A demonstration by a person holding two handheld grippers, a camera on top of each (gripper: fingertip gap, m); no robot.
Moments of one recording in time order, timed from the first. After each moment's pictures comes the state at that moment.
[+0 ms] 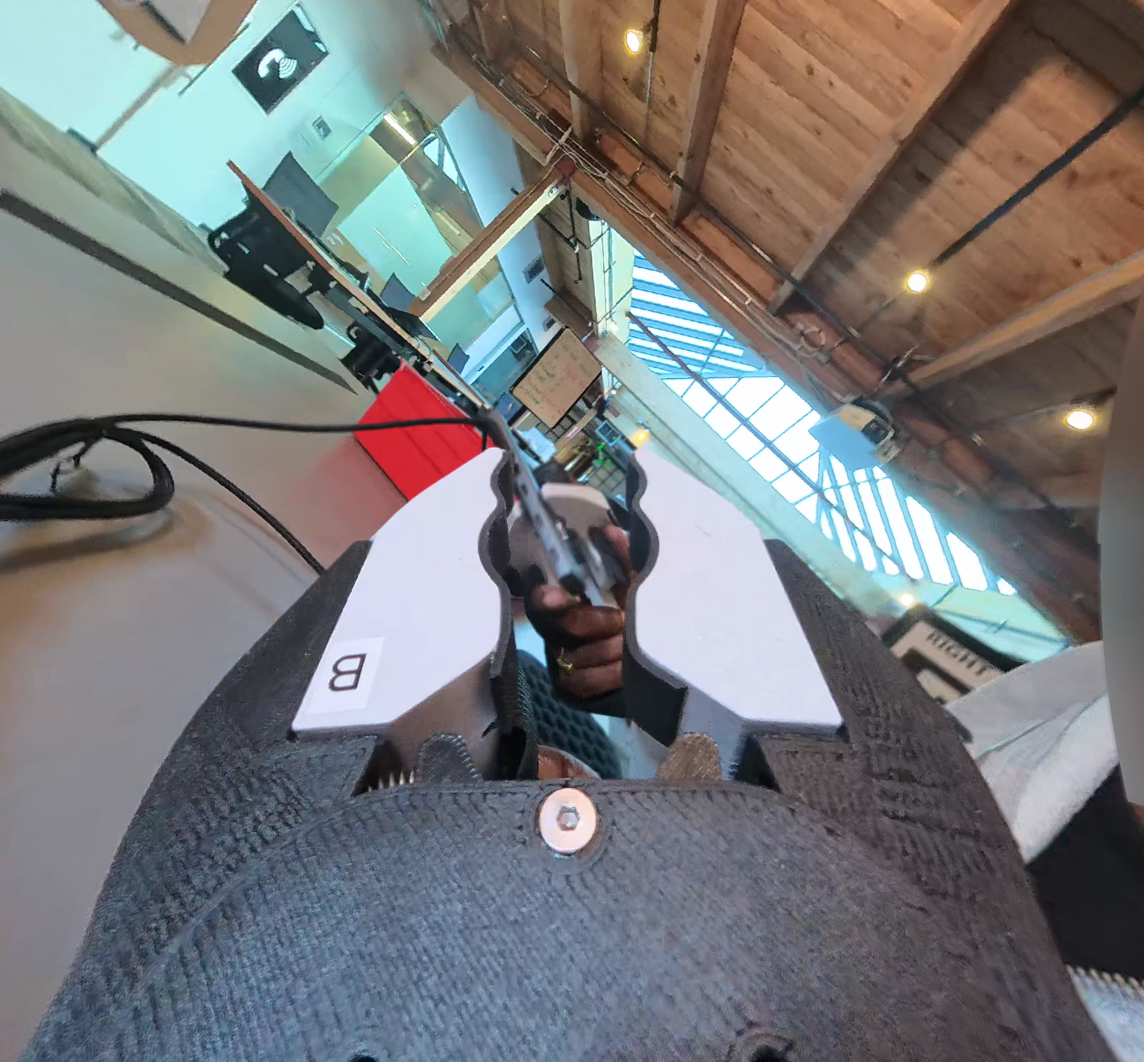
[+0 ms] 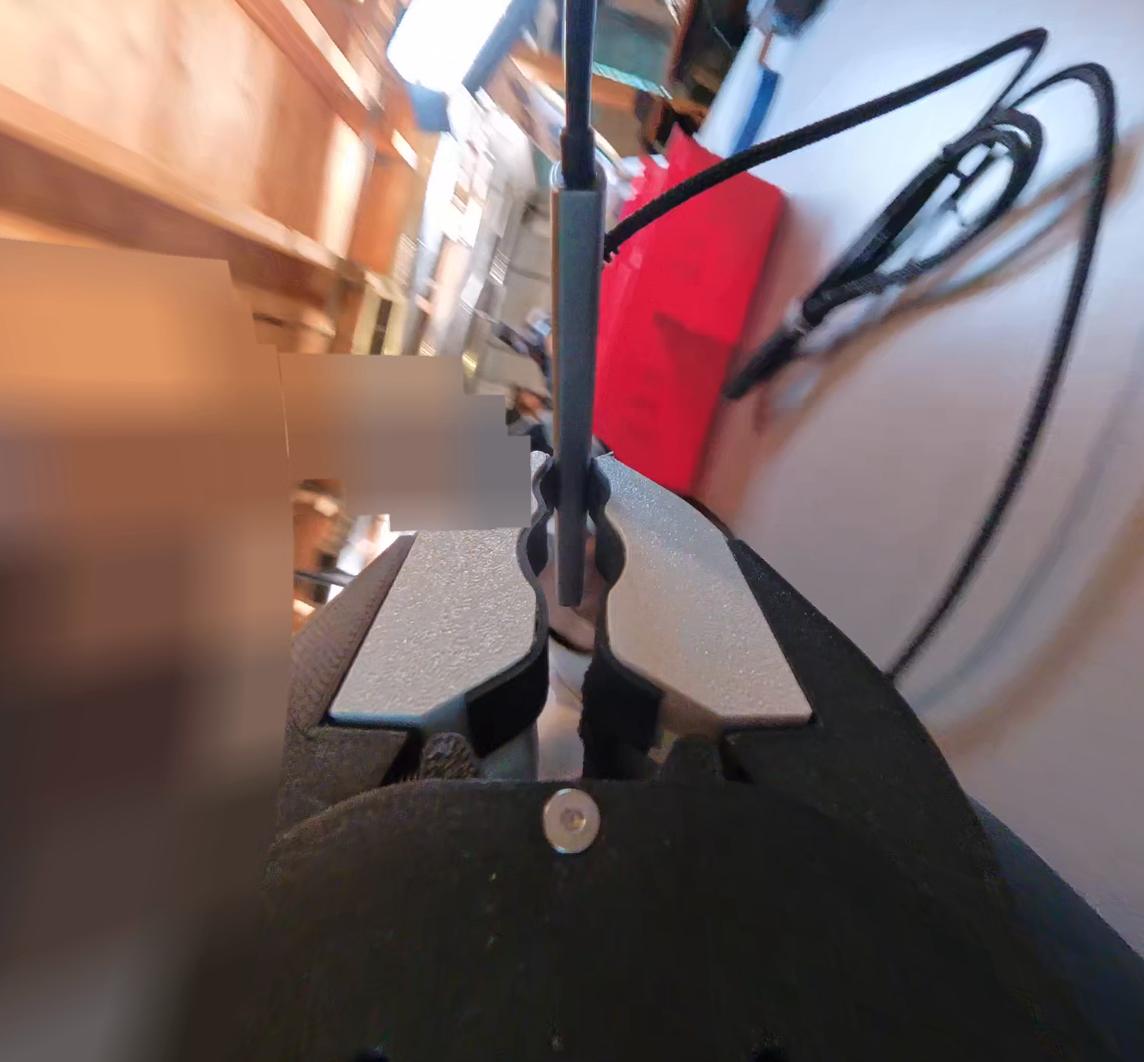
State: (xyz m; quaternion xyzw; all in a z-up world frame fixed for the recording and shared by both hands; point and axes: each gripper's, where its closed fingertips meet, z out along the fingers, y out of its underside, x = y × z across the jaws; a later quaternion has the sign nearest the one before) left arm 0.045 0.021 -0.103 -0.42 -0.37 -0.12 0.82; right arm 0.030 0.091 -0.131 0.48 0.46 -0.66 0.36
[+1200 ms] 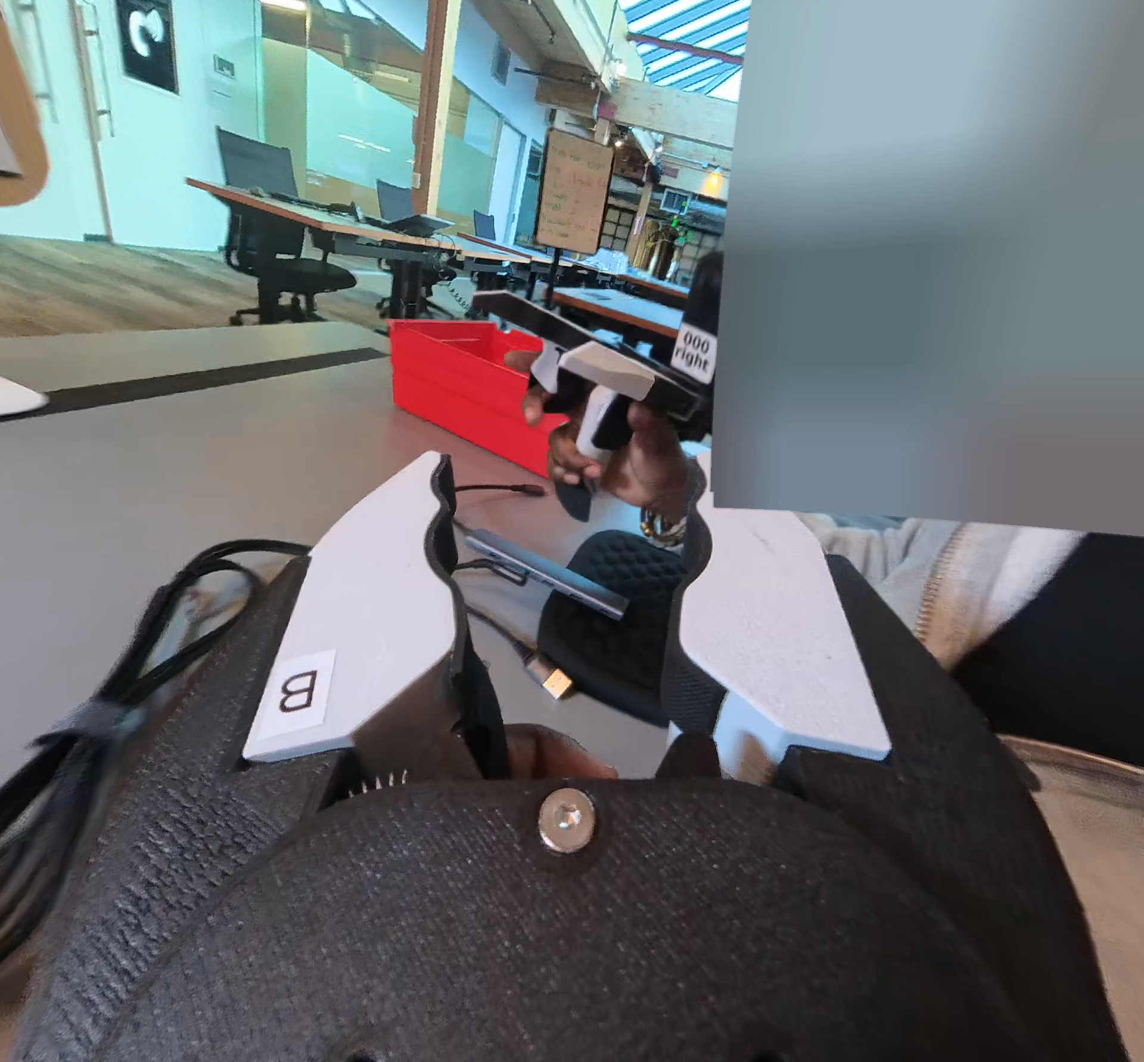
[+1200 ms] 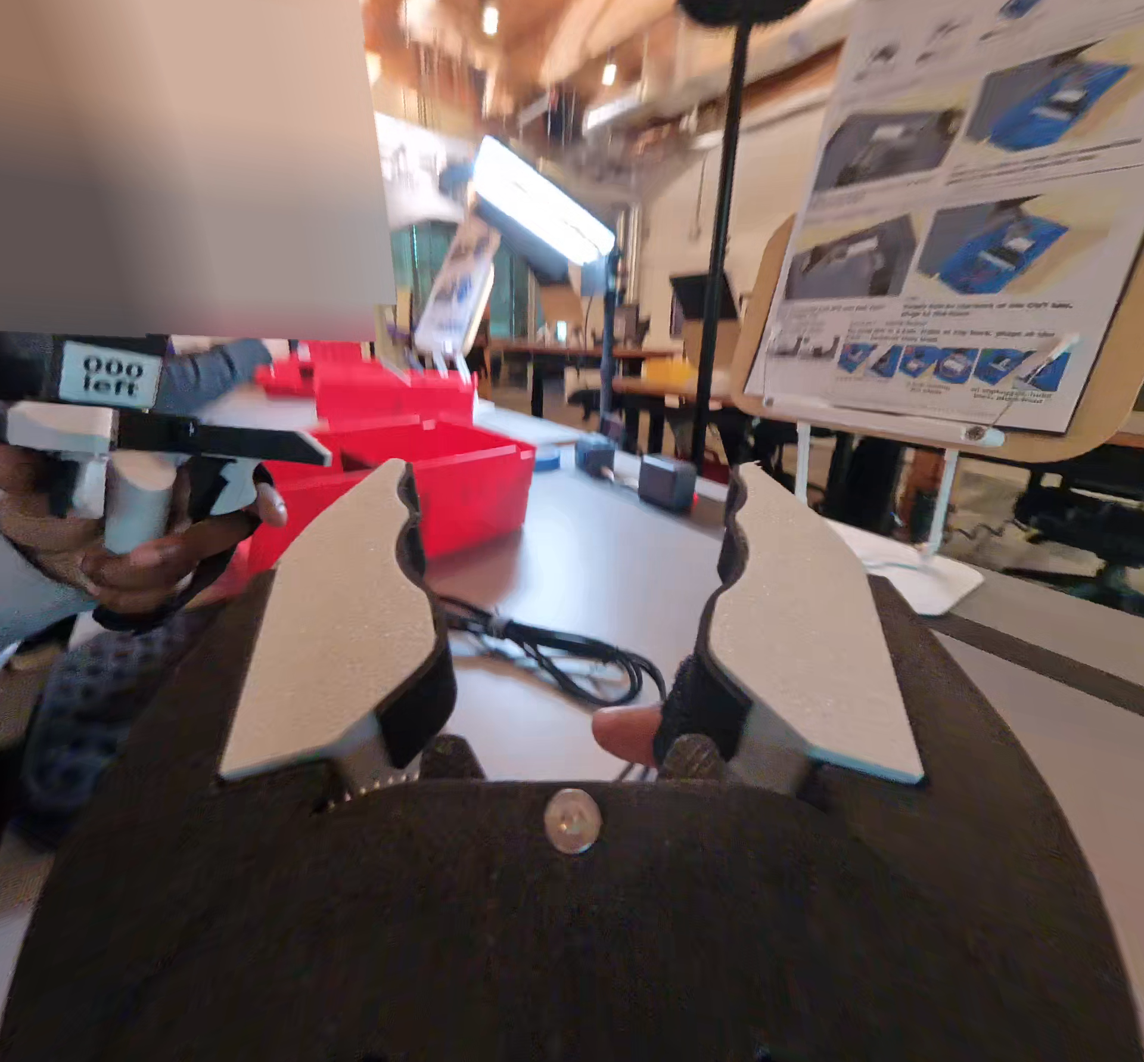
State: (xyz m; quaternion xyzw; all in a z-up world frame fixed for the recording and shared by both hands) left arm 0.089 0.034 -0.078 -0.63 -0.21 0.04 0.74; right arm 0.009 0.127 -0.062 0.17 0.58 -0.75 -0.26
